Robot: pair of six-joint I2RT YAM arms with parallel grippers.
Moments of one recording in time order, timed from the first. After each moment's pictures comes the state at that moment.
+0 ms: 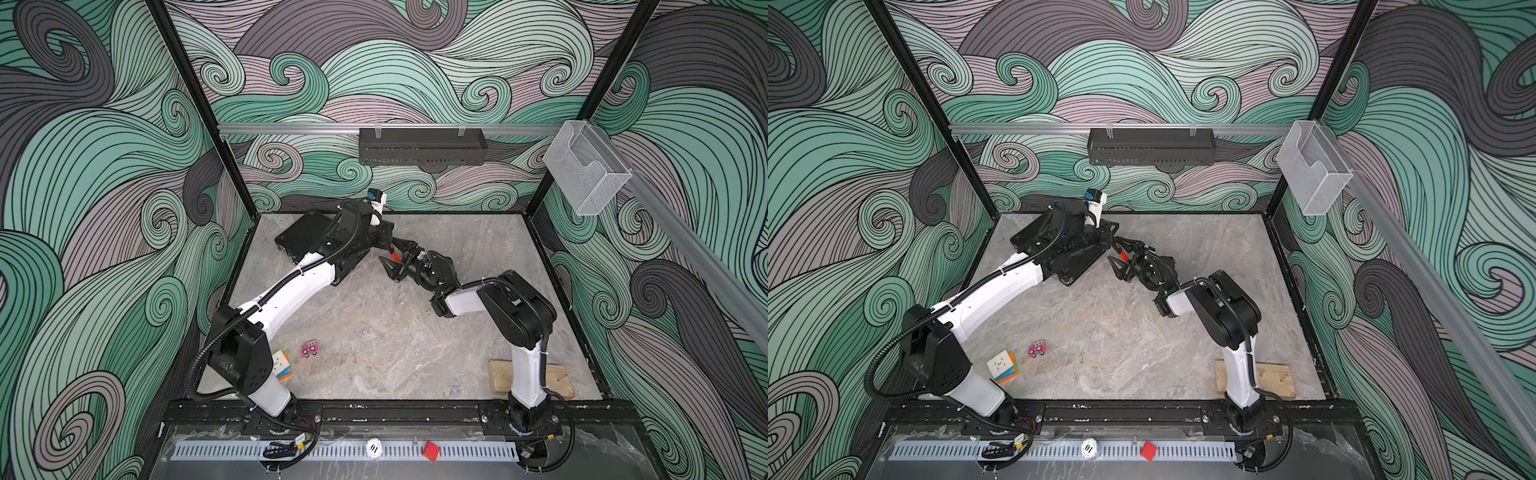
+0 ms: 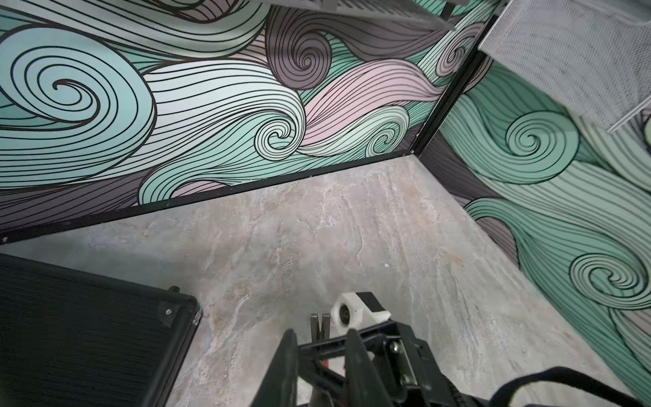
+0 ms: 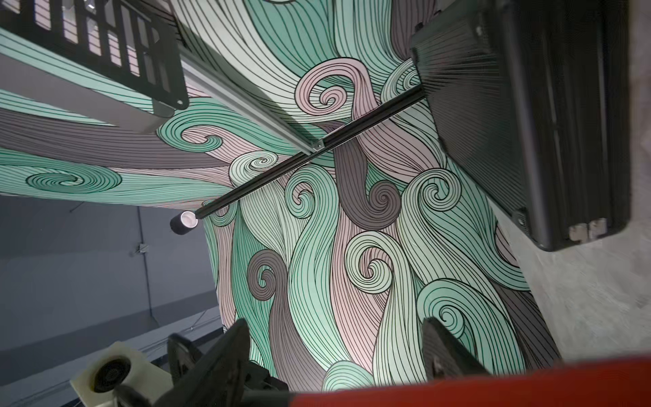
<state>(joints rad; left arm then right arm) -0.55 1.61 1.45 -0.26 0.01 -0.22 0.59 2.02 0.91 1.26 -0.35 2.08</state>
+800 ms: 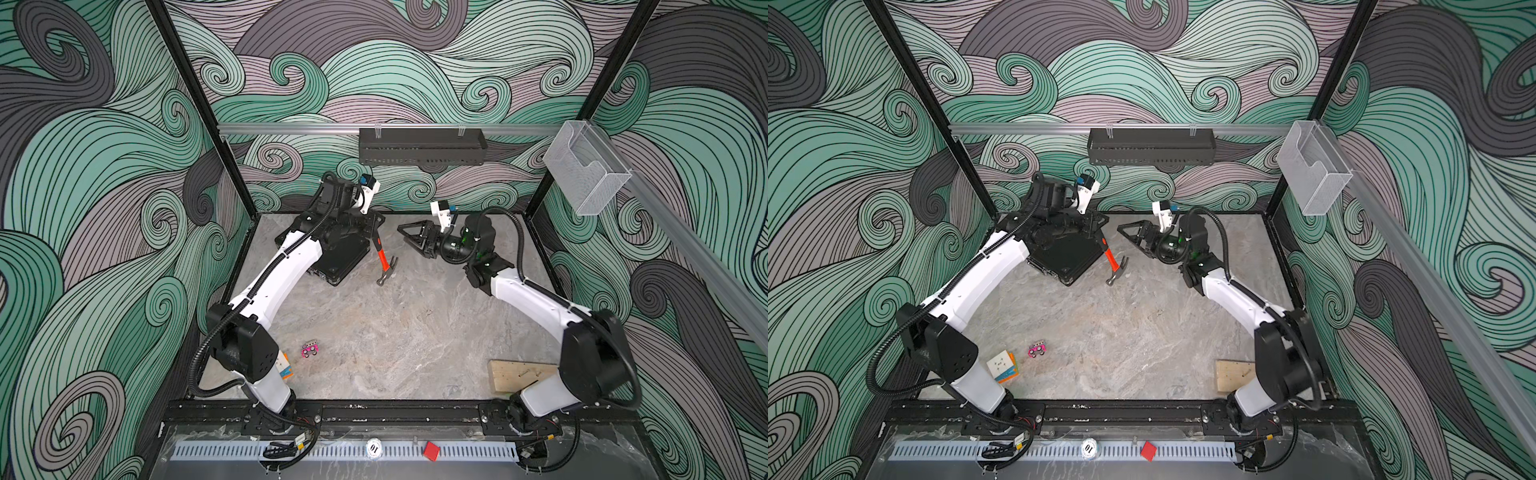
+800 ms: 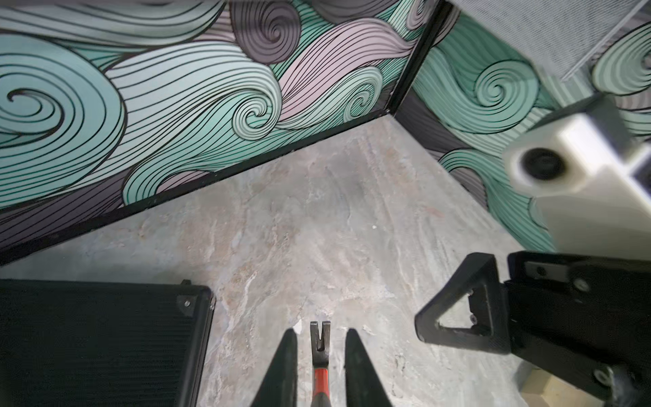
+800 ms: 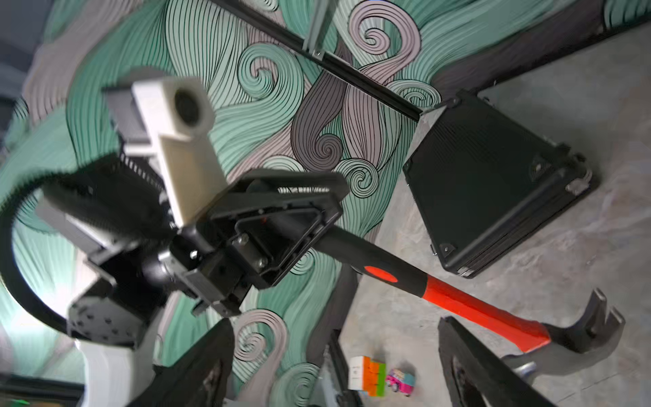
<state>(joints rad) -0.41 1.66 1.72 -0.60 0.33 -0.06 0.46 1.50 1.14 0.26 -0.71 0.87</state>
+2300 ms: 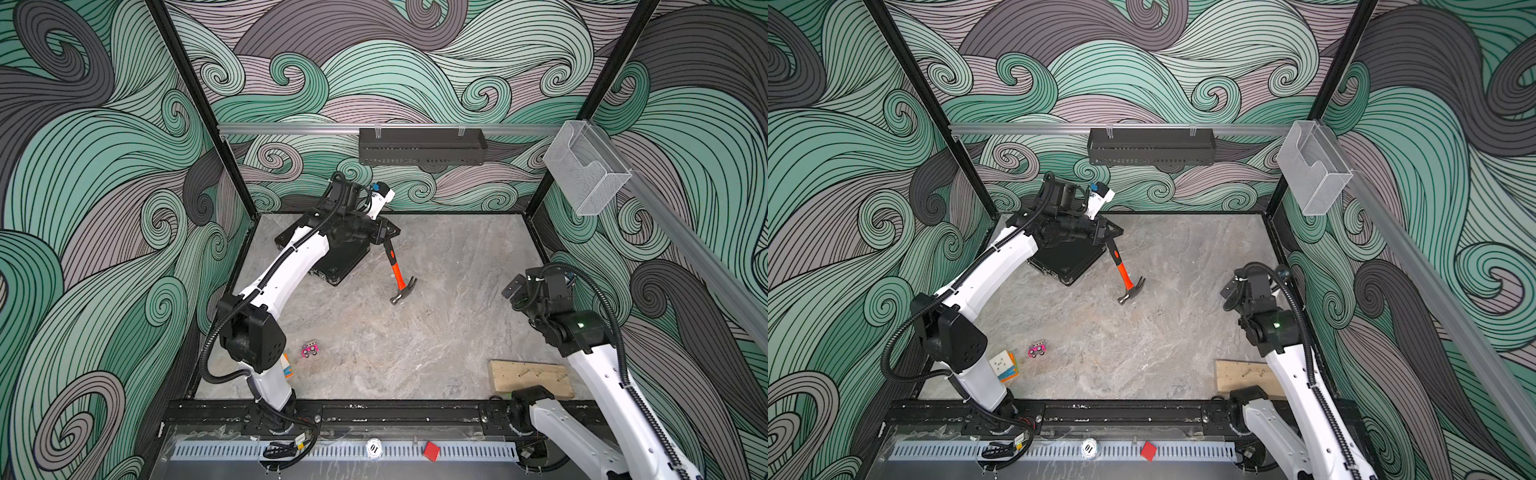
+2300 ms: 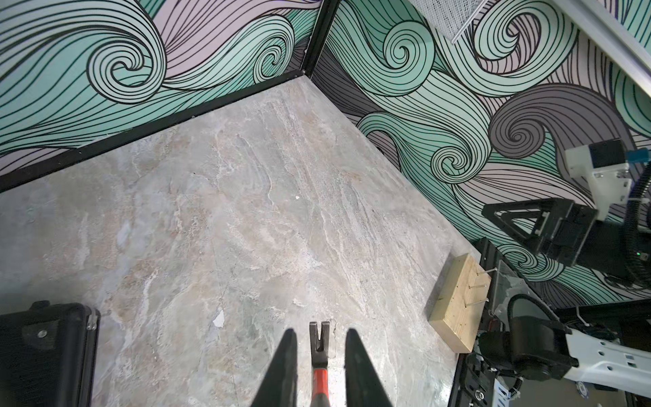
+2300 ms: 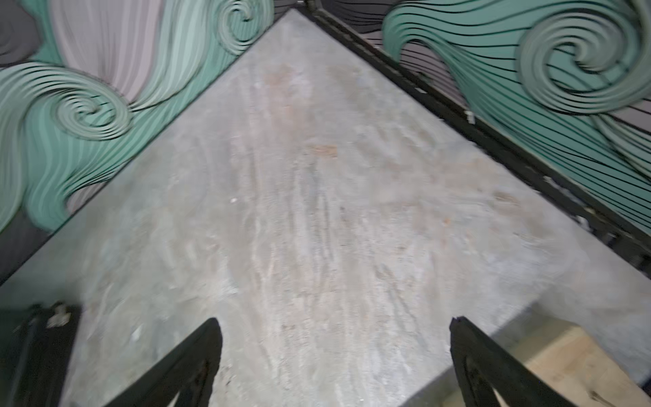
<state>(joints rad) -0.44 1.74 1.75 -0.68 0.59 -0.04 0.15 0.84 0.91 -0.96 0.44 0.80</state>
